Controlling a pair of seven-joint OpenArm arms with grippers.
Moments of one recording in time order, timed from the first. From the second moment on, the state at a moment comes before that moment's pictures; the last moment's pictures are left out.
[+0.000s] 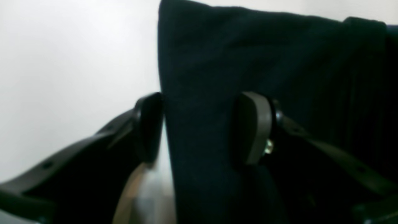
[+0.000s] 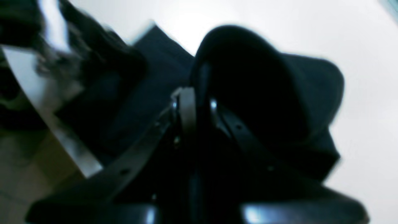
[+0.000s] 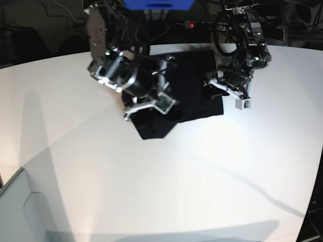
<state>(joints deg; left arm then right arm) 16.1 -2.0 -18.9 101.2 -28.6 -13.5 54.5 -12.1 -8.4 -13.9 116.4 -0.2 46.3 -52.9</state>
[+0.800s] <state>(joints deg) 23.9 -1.9 -28.9 110.7 -28.9 -13.5 55.4 -7.2 -8.2 -20.5 109.3 -0.3 46.3 -45.8</state>
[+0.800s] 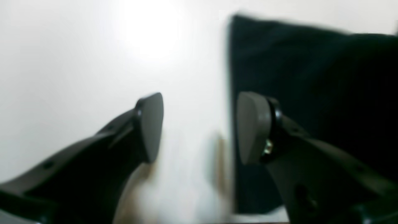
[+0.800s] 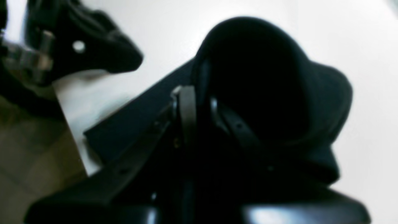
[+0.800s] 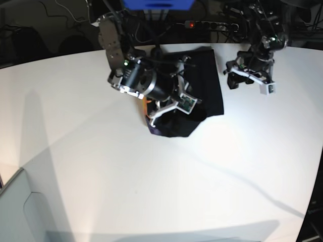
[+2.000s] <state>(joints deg) 24.4 -4.2 -43.4 109.6 -29.7 -13.7 56.5 -7.1 -8.1 -24.3 106.3 1.7 46.3 -44.7</state>
